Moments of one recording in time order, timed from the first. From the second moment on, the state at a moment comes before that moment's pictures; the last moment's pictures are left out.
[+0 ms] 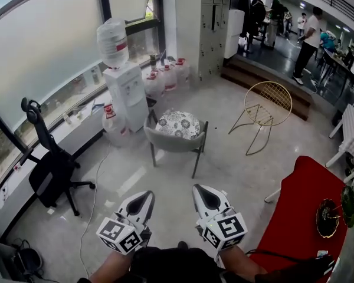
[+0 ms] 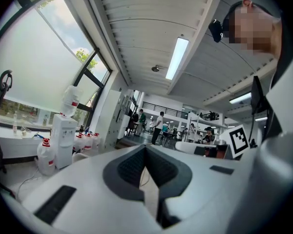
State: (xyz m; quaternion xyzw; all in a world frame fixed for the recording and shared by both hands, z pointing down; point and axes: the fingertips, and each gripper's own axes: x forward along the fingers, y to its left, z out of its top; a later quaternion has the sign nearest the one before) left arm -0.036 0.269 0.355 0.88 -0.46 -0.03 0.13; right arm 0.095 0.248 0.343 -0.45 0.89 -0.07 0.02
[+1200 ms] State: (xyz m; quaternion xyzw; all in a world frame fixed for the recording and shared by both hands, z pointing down) left arm -0.070 -0.062 0.366 0.91 -0.40 -0.04 0.13; right arm 0.084 -0.062 0.361 -0.52 0.85 -0.07 -0.03
